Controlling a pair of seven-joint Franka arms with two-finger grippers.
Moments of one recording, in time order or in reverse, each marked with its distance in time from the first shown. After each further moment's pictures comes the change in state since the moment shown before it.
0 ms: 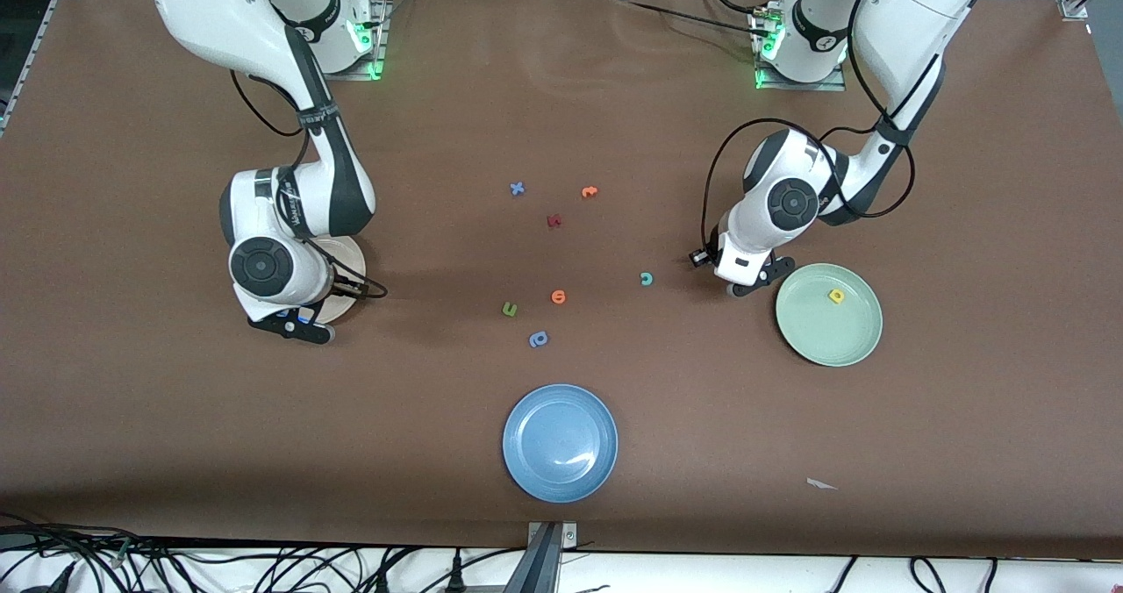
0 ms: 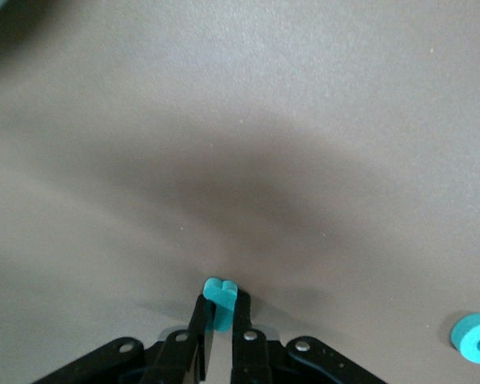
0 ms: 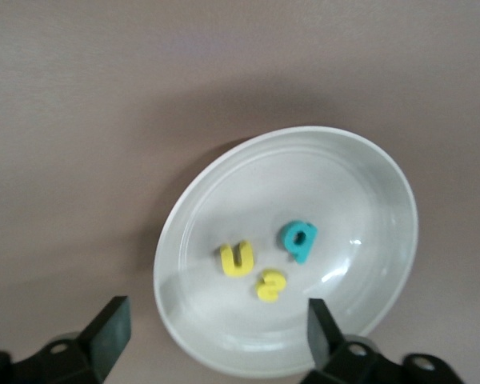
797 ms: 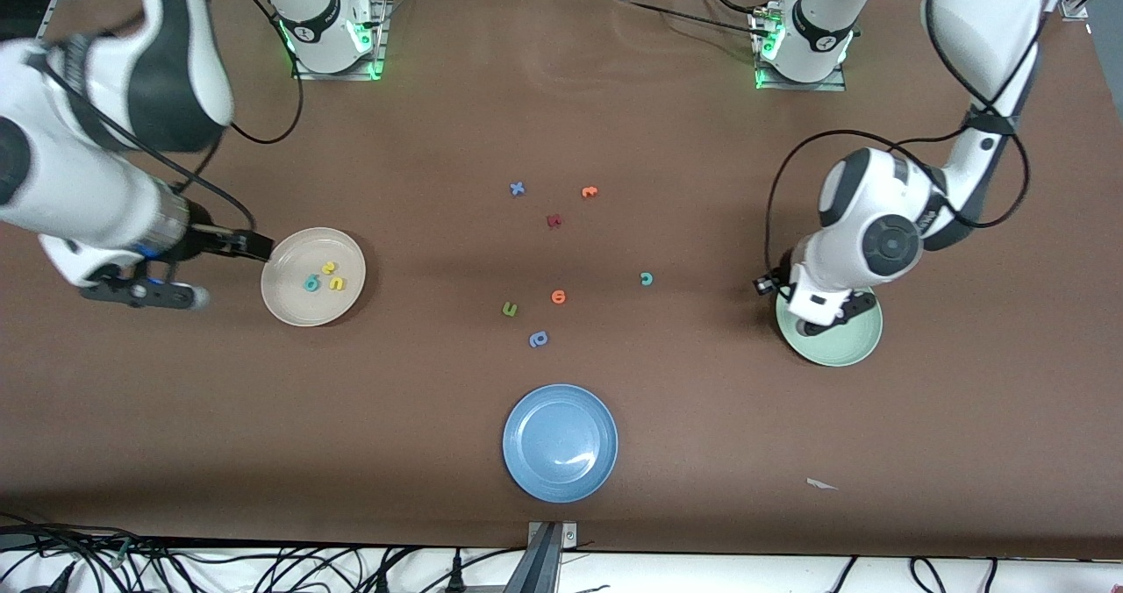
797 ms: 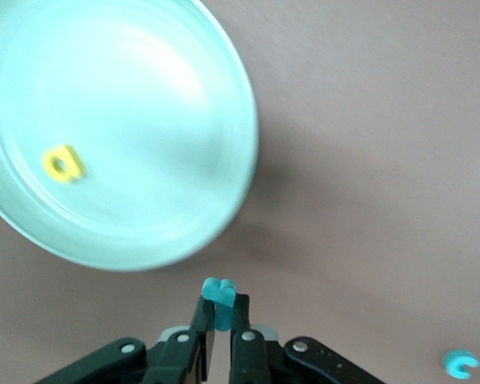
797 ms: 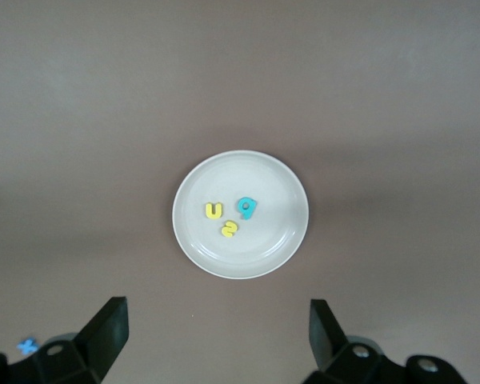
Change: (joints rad) left arm 0.172 -0.043 0.021 0.253 0.023 -0.378 0.269; right arm -0.025 -0.272 -0.130 0.231 0.048 -0.345 -0.293
